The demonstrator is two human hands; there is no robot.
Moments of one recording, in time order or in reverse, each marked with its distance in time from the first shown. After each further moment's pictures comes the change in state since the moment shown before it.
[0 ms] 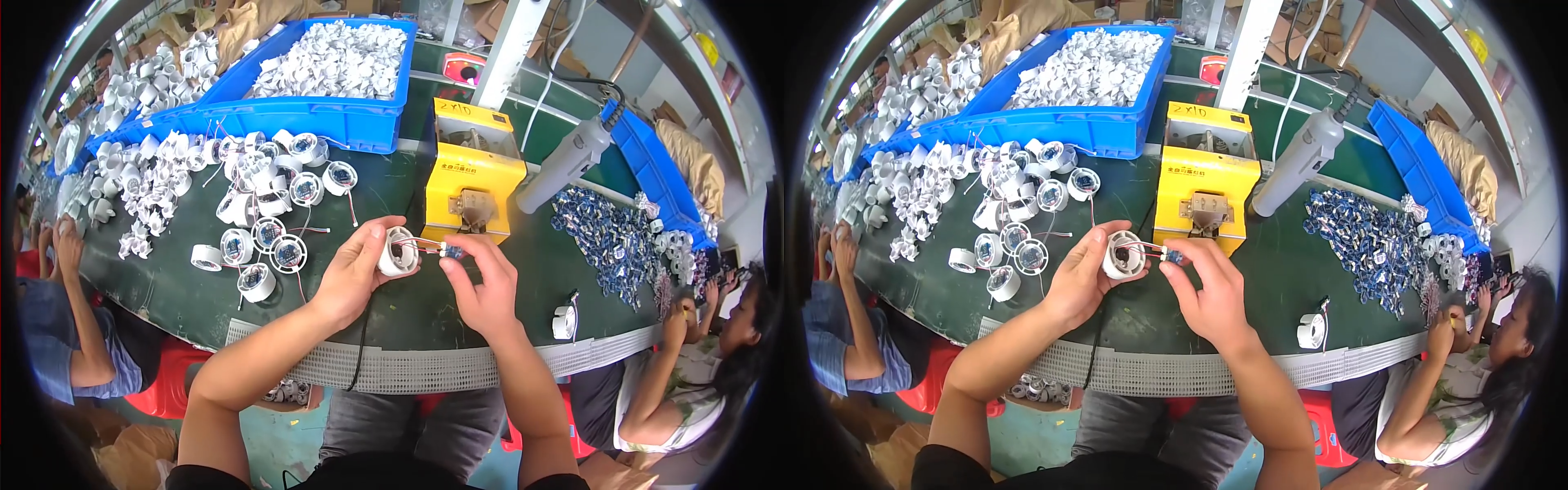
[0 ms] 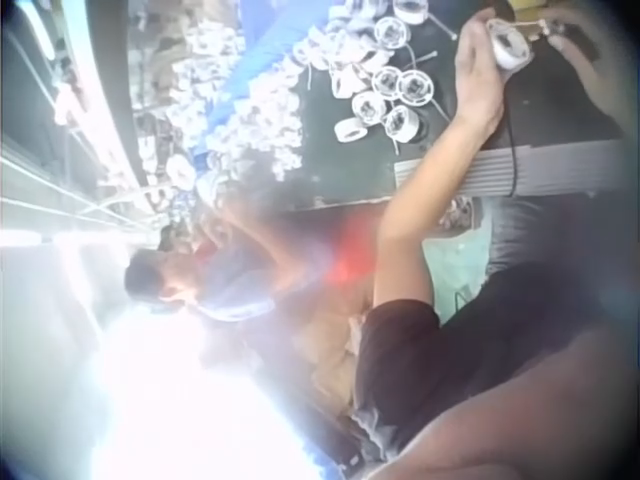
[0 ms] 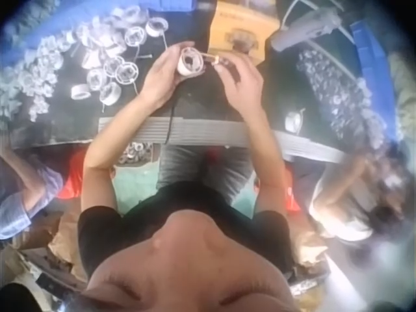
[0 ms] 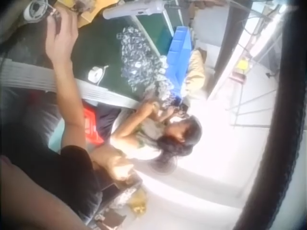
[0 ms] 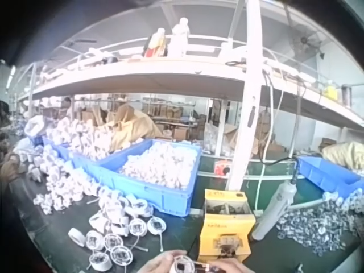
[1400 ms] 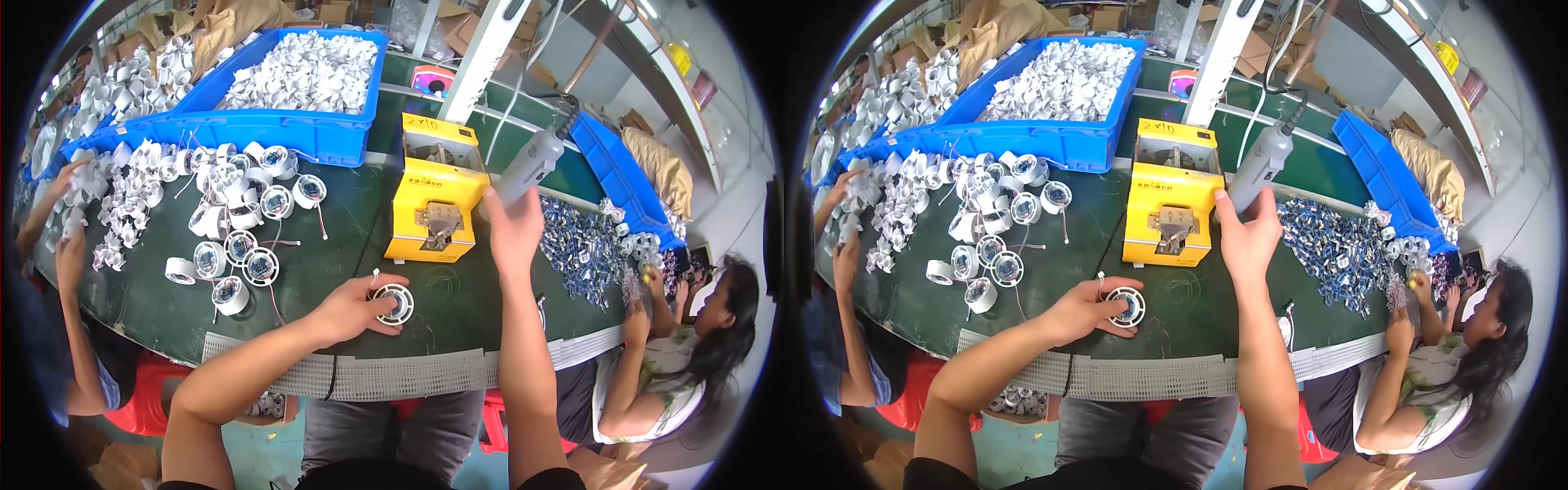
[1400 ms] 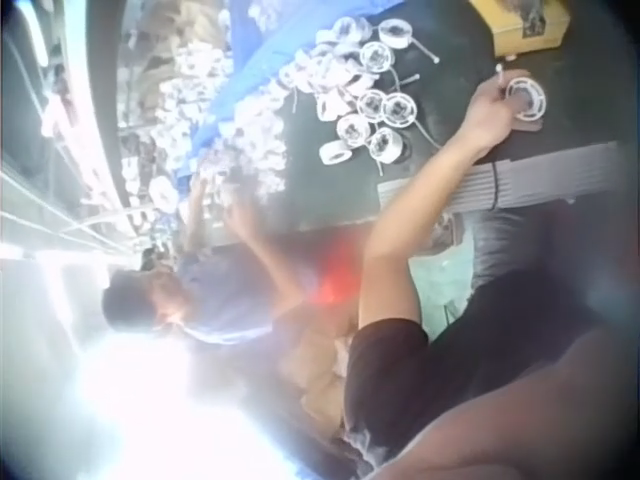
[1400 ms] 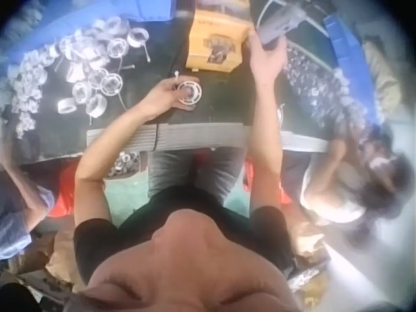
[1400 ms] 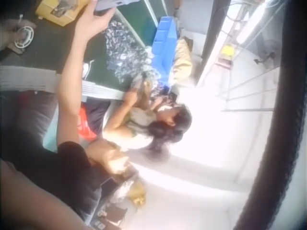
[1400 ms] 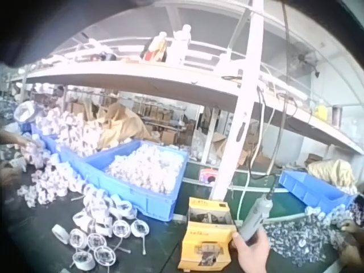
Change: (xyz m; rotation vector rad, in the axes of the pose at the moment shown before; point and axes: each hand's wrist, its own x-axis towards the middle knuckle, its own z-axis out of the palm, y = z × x) left_hand -0.002 -0.016 0.005 0.182 -0.251 -0.412; right_hand 0.064 0.056 -0.051 -0.159 0.385 0.254
